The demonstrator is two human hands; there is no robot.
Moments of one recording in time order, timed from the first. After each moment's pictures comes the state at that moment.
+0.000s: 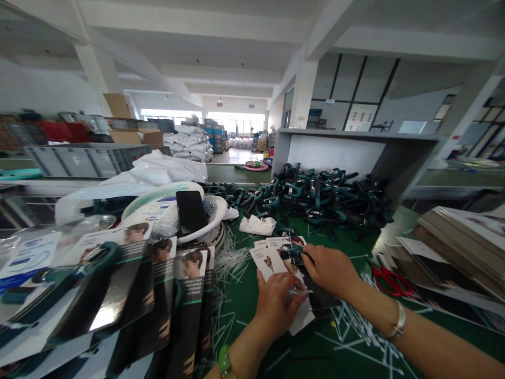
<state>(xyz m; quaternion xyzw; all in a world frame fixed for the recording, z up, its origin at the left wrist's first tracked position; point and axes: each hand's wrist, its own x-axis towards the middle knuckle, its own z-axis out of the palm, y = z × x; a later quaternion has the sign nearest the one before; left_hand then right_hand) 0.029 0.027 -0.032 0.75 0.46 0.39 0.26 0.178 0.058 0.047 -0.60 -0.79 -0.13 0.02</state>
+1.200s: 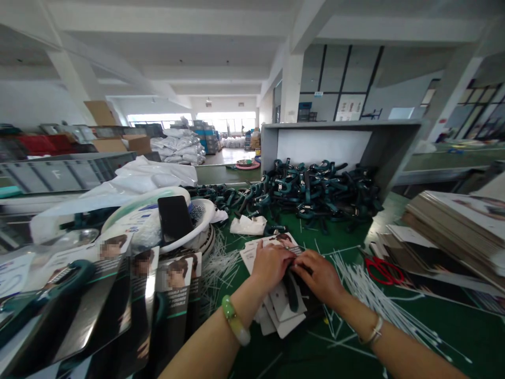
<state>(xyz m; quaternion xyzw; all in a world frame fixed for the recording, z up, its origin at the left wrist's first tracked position) 0.053 0.101 0.002 0.84 0.46 0.26 0.12 0.213 0.072 -0.027 -0.49 -0.80 0.03 0.34</state>
